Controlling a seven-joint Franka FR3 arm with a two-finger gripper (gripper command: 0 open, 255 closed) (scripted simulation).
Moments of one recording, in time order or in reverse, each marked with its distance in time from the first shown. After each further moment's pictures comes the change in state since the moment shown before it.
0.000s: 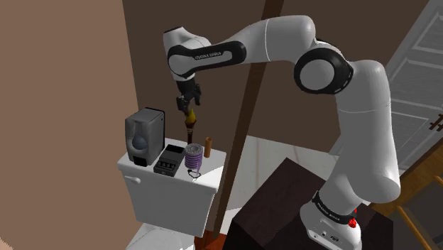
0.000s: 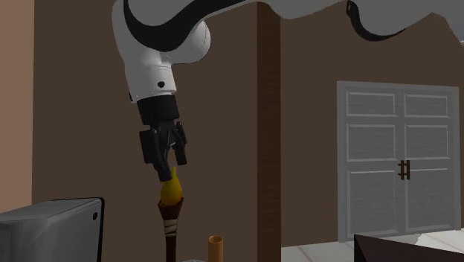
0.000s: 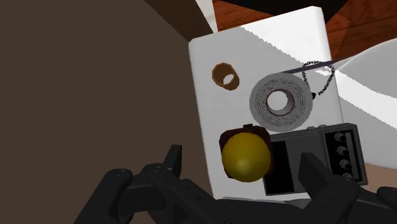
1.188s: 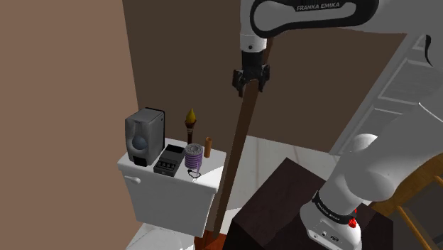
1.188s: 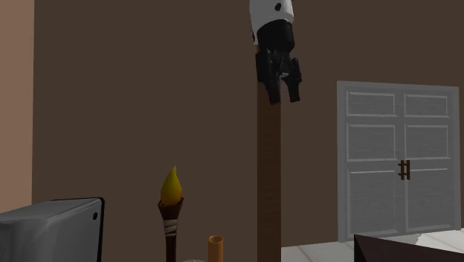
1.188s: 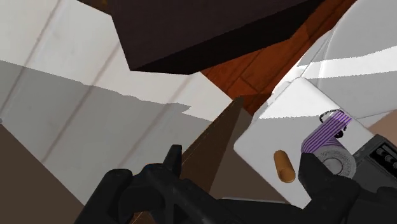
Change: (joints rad) arm -0.134 -0.830 0.006 -0.693 0.065 -0.111 0.511
